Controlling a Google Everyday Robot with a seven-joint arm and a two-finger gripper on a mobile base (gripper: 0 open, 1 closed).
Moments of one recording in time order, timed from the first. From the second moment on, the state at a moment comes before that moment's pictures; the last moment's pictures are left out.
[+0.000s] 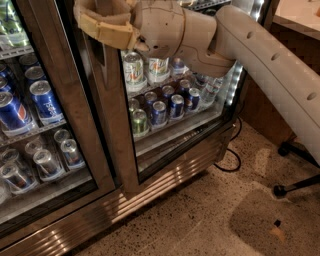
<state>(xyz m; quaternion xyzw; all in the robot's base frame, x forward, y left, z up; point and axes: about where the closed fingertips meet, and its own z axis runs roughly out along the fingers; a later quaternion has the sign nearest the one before) 0.479 0.105 1.114 -0.55 0.21 0.47 0.66</state>
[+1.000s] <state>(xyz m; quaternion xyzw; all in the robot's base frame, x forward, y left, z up) 0.470 0.098 1.115 -0.54 0.22 0.47 0.66</state>
